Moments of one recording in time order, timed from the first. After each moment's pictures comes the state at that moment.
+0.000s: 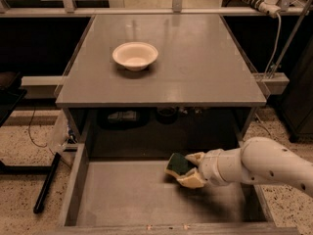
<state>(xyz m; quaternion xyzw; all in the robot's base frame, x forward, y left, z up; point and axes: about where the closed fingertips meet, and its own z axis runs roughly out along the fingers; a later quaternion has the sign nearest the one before) 0.464 -0.108 0.625 -0.49 0.79 0.18 0.32</state>
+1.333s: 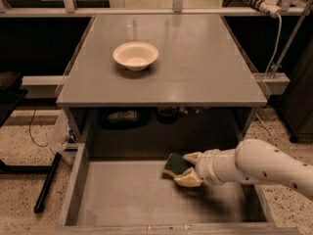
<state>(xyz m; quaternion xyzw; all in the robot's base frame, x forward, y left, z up) 0.476 -0.102 0.609 -0.49 0.79 0.17 0.33</state>
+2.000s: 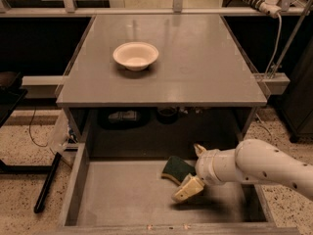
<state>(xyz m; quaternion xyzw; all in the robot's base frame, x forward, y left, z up) 0.476 -0.102 0.609 -0.49 0.79 0.17 0.33</state>
